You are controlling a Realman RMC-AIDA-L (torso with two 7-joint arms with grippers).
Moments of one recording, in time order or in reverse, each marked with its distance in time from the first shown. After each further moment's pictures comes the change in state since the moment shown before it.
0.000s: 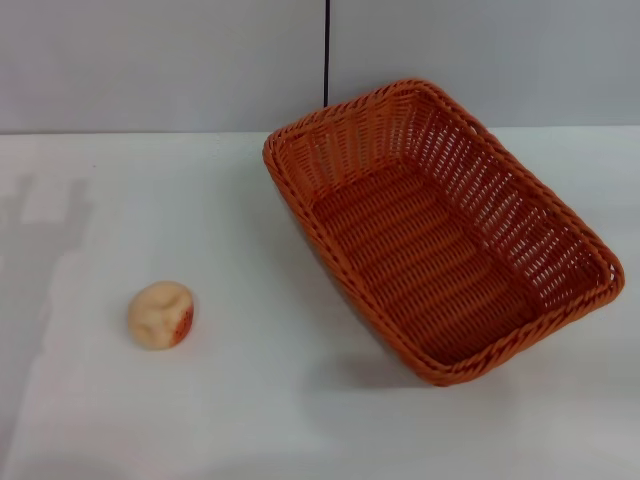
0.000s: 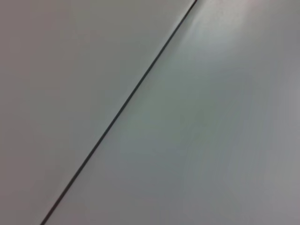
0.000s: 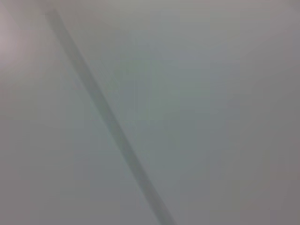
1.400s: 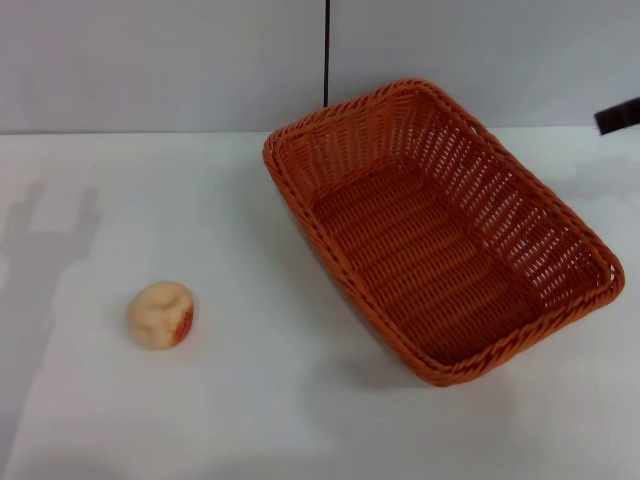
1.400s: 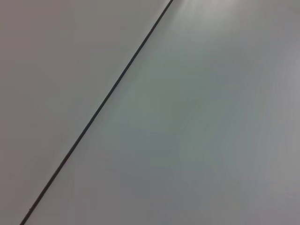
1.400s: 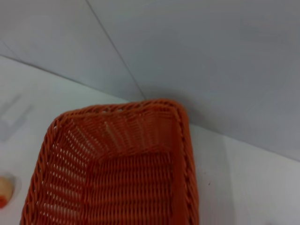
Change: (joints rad) left arm 0.010 -0.004 0.059 0.036 0.000 -0.006 -0.006; right arm 0.438 -0.192 -0.581 -0.784 -1.331 -0.142 1.355
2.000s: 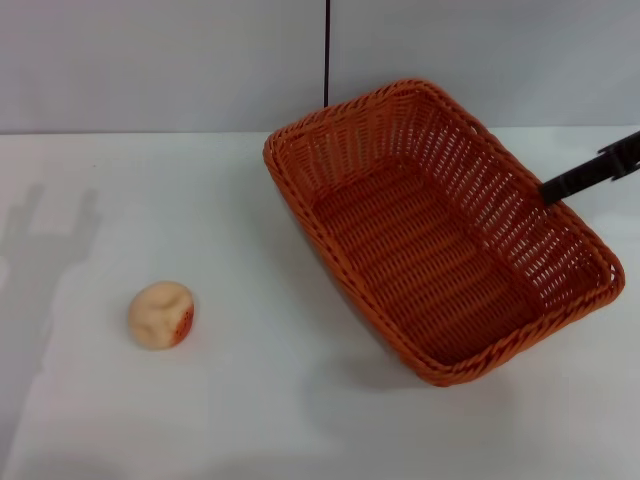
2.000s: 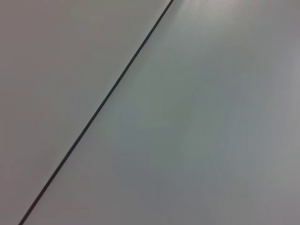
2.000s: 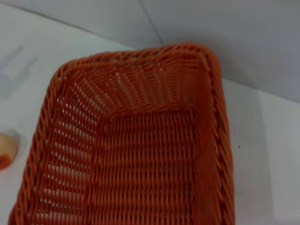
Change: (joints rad) left arm 0.008 0.001 0.011 0.000 0.000 -0.009 -0.008; right arm 0.033 0.027 -0.164 0.191 -0.016 0.114 -0.003
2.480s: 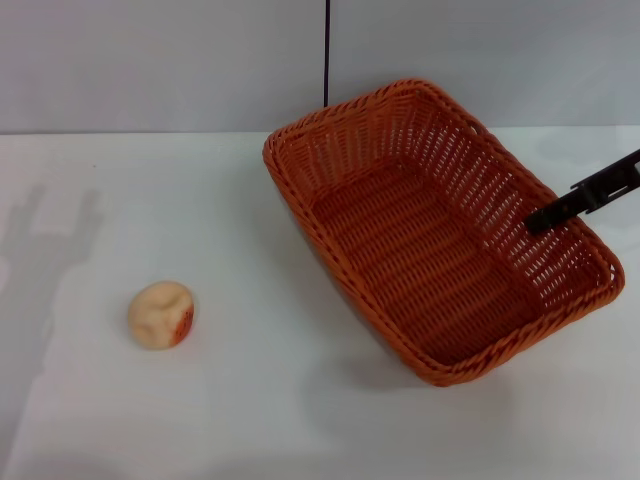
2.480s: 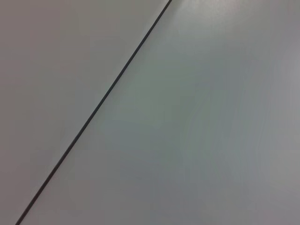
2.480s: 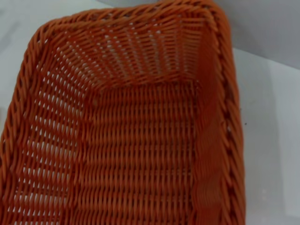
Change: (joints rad) left arm 0.000 0.000 0.004 -0.001 0.000 0.000 -0.001; right arm 0.015 0.016 -0.067 0.108 -0.021 0.096 -0.021
